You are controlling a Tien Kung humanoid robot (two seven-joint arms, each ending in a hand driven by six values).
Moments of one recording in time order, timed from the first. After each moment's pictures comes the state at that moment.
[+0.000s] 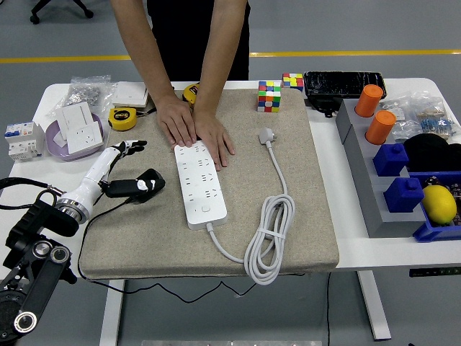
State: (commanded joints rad) left arm -0.11 0.08 -1.41 -1.39 1.93 -0.09 0.14; right arm 0.08 -0.09 1.40 0.18 -1.35 0.00 -0.06
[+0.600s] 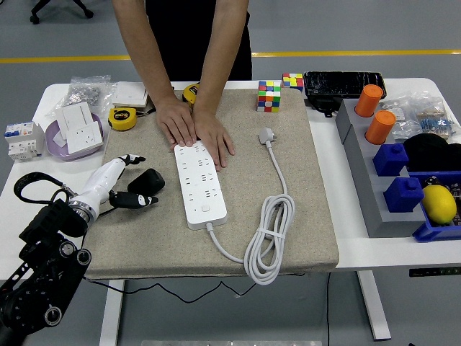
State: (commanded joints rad) left arm -0.16 0.05 -1.39 -1.25 2.17 -0.06 0.13; right arm 0.08 -0.10 1.40 0.18 -1.35 0.00 -0.06
